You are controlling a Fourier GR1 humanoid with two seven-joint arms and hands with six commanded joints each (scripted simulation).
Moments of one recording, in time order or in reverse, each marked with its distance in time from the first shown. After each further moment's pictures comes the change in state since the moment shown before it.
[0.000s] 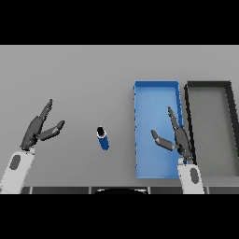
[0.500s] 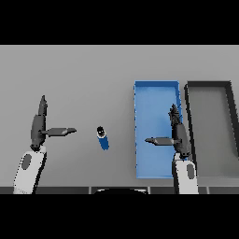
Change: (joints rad) left arm -0.014 -0.184 0.056 -0.005 -0.002 0.295 0.120; right arm -0.055 0.140 -0.108 0.095 -0.192 -0.041 0.078
